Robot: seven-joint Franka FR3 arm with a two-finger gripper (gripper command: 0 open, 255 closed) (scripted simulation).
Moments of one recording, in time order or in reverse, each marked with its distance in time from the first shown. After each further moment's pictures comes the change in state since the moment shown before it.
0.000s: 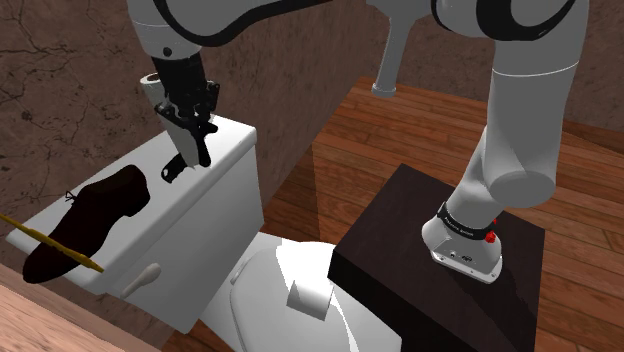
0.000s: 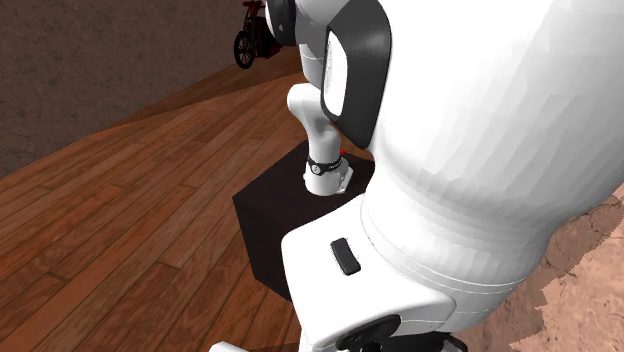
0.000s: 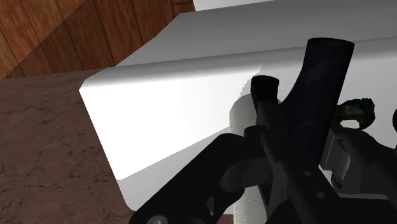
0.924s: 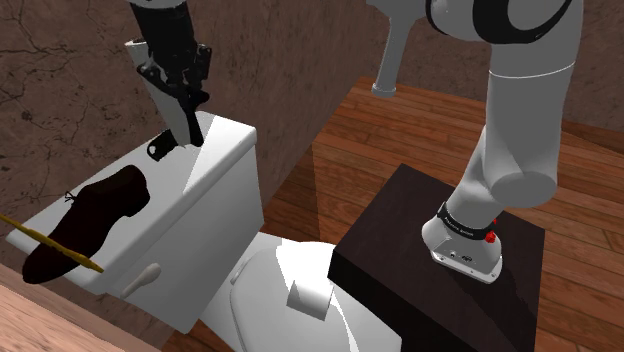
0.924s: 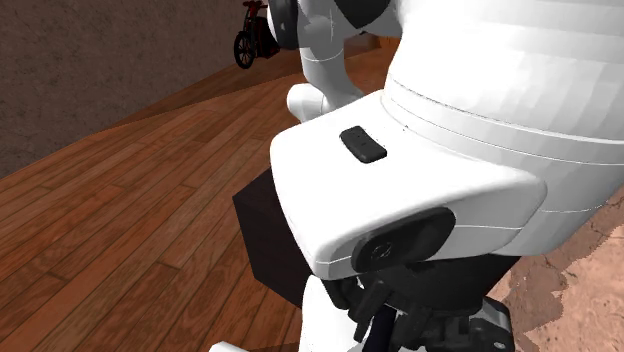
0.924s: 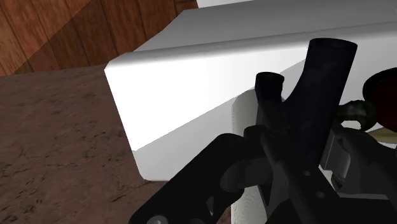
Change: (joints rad) arm 0.029 0.024 0.004 0.213 -0.005 -0.188 -0.016
